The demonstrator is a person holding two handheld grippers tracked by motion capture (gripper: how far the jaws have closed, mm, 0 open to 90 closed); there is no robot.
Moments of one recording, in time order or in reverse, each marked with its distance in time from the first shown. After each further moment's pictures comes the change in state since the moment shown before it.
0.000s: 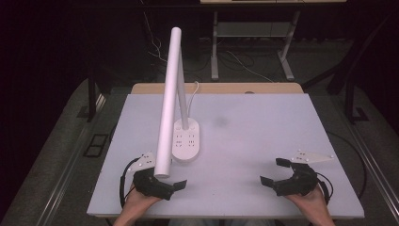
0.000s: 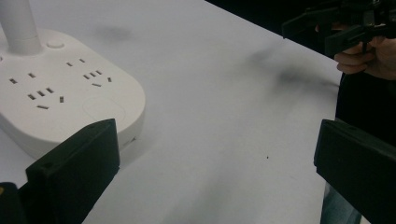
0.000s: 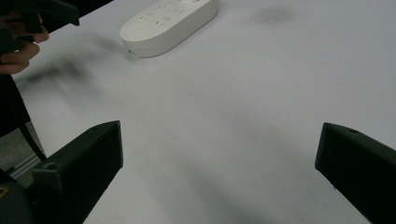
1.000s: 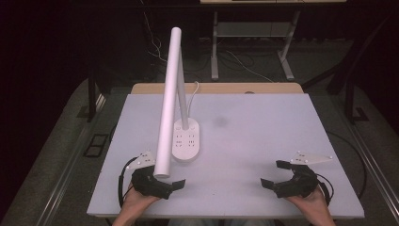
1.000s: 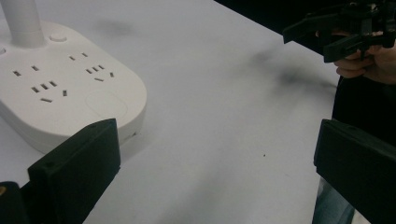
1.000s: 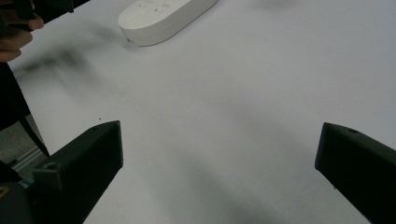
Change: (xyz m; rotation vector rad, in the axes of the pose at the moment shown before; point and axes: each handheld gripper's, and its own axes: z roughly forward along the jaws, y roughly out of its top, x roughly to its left) left arm 0.001 0.004 -0.004 0.023 0.002 -0.024; right arm -0.001 -0.004 0.000 0.033 -0.004 0.007
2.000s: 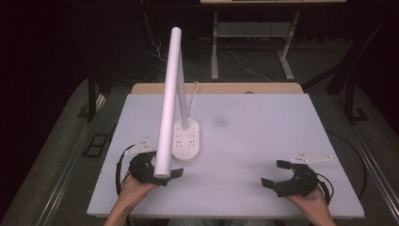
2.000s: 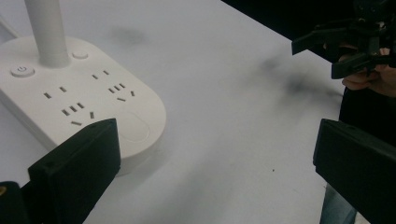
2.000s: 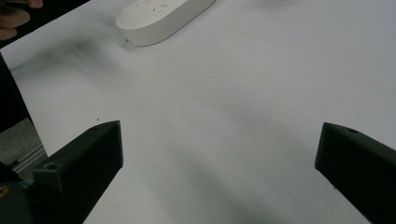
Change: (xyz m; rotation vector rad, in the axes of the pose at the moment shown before) left arm 0.015 0.031 -0.003 0.040 0.007 -0.023; right arm -0.003 0.000 0.001 0.000 0.004 0.009
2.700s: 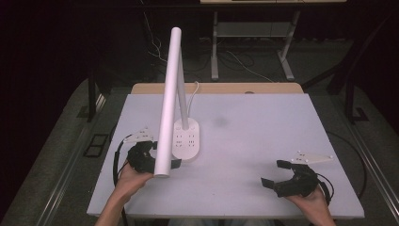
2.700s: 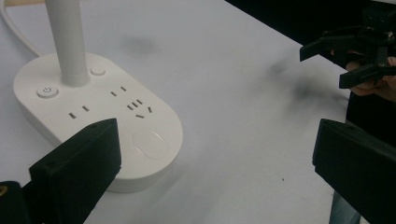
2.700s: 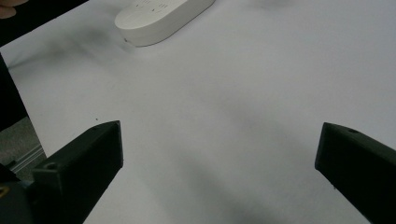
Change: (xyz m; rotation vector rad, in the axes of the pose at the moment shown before) left arm 0.013 0.025 -0.003 0.026 0.009 0.004; right arm 0.000 0.000 -0.001 -0.001 -0.007 -0.003
